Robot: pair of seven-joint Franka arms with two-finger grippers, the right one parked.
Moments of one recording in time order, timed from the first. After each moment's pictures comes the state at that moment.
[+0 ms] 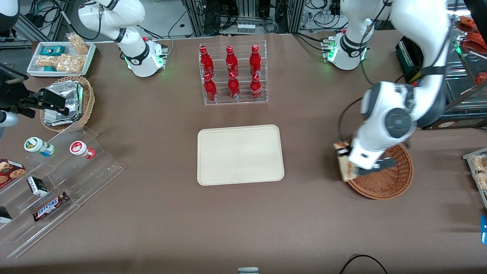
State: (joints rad) arm -0.28 0.32 -0.05 -1.85 0.02 2.05 -0.54
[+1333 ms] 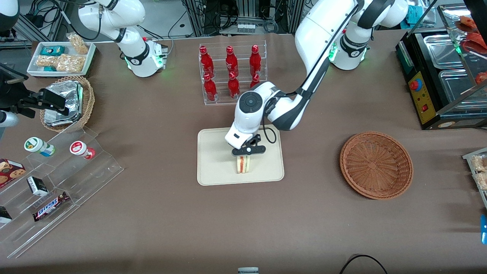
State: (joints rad) arm -0.73 0.71 -0.10 -1.55 0.01 2.36 -0.95
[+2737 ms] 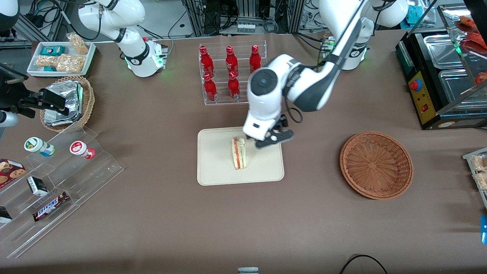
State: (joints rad) arm -0.67 0.45 -0.03 -1.57 0.05 1.95 -1.02
